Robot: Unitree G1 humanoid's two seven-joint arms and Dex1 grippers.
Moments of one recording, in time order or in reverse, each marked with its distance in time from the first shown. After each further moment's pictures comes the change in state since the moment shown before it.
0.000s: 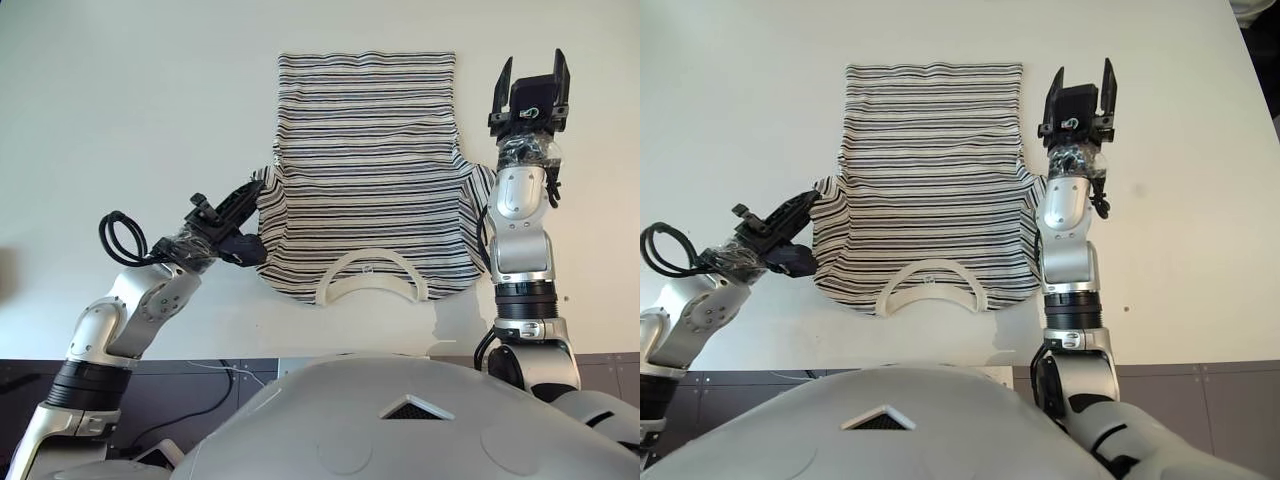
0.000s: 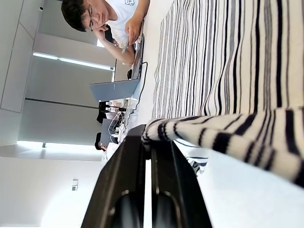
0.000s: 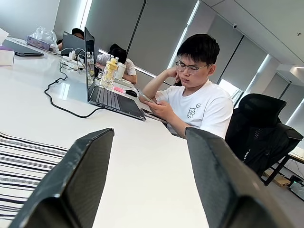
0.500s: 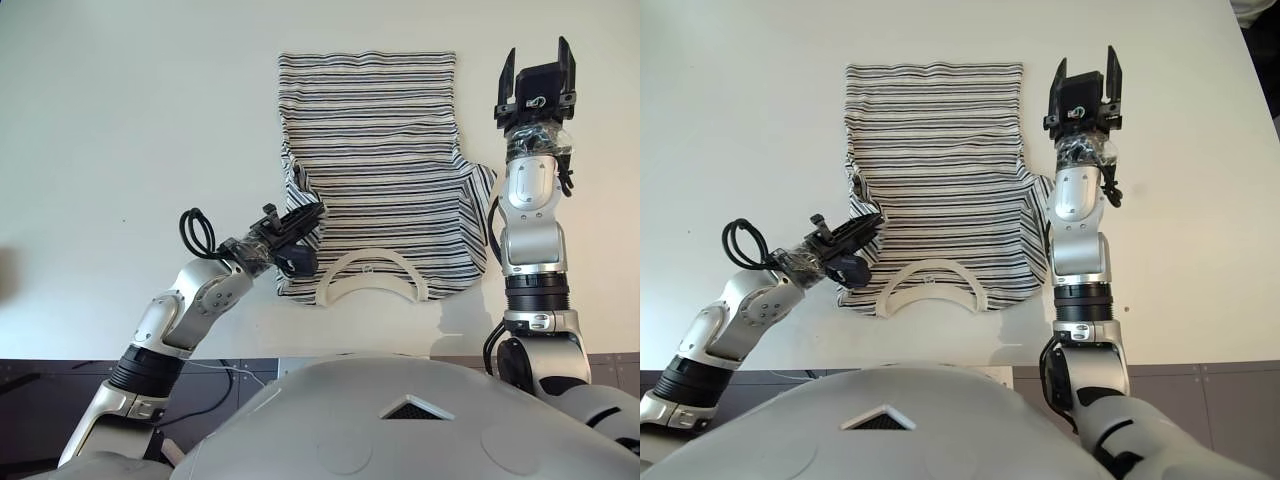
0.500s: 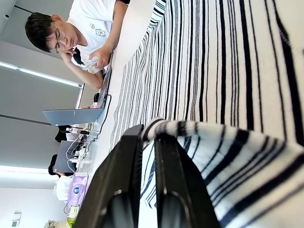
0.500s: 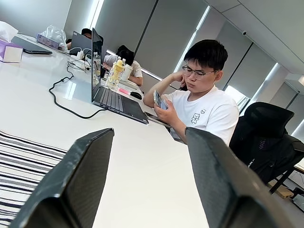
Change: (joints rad) left arm -0.092 -0.163 -0.165 -0.018 -0.011 0.080 -0.228; right arm -0.033 -0.046 -0.001 0.035 0.005 0.000 0.061
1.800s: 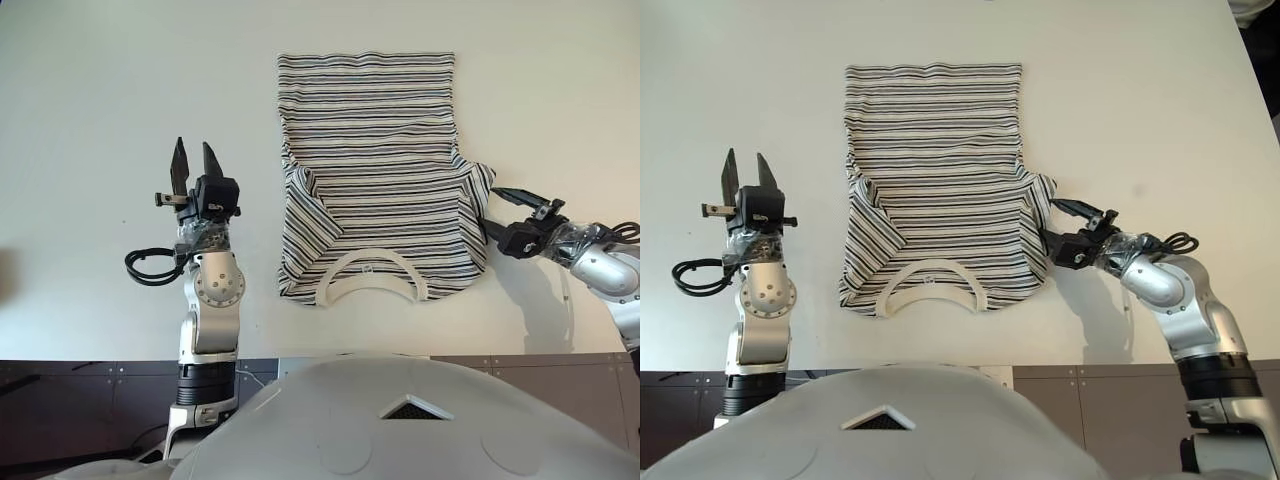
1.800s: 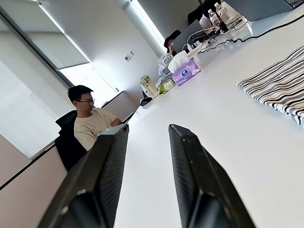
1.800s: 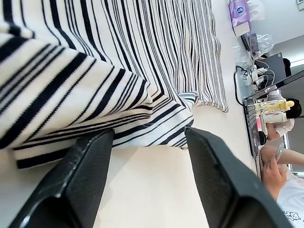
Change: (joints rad) left arm 0.086 -0.460 0.322 -0.016 -0.109 0.350 0.496; right arm 0.390 -0.643 0.104 -0.029 -0.061 -0.488 0.622
